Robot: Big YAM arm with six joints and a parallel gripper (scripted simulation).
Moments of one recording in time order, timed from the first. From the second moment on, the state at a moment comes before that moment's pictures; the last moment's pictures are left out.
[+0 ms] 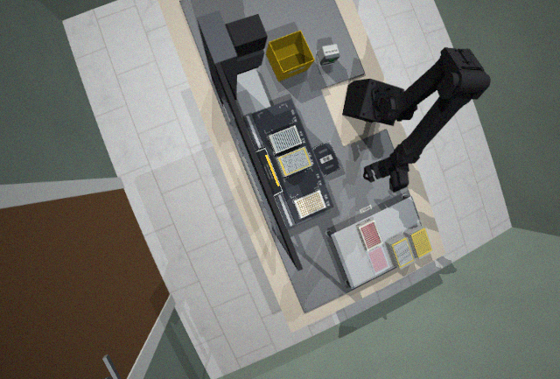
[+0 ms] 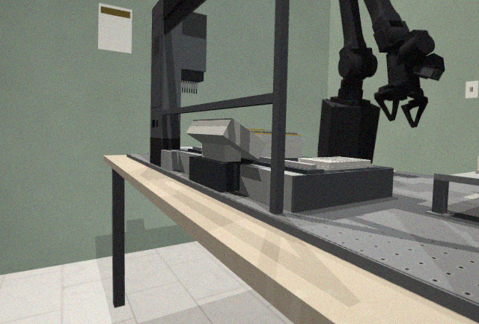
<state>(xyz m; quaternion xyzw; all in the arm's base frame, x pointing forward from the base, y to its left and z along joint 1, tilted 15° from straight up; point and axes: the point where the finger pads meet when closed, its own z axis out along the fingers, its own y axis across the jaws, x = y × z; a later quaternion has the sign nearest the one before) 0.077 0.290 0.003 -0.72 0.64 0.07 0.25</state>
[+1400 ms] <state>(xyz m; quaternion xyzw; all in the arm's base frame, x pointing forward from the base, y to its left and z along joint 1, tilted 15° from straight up) 0.187 0.152 0.078 -0.42 0.89 0.10 0.17</state>
